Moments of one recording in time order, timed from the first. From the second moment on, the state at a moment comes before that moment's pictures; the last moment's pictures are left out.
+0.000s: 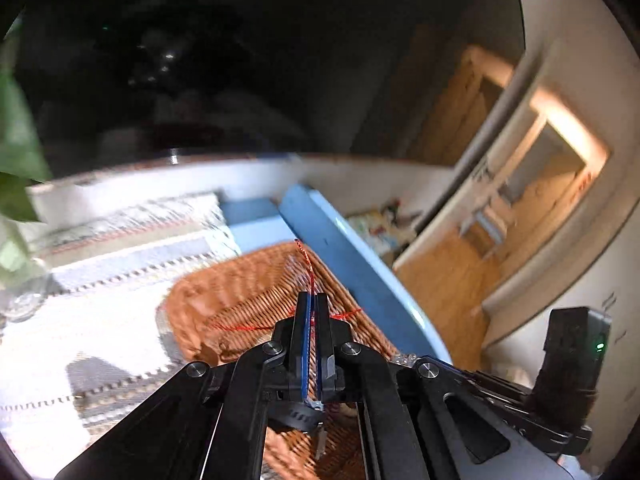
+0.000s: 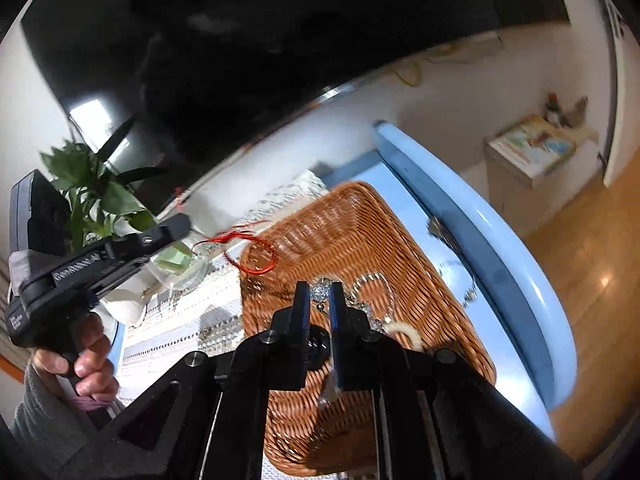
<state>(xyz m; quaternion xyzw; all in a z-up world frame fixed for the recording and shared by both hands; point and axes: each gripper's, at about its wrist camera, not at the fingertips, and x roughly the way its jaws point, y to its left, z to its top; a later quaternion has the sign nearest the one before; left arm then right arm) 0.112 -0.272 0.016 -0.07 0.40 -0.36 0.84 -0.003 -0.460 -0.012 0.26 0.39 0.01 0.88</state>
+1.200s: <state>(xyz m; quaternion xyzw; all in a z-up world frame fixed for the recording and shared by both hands) 0.102 -0.342 -0.069 0.03 0.51 -0.34 0.79 0.009 -0.460 -0.098 0.30 0.48 0.01 0.82</state>
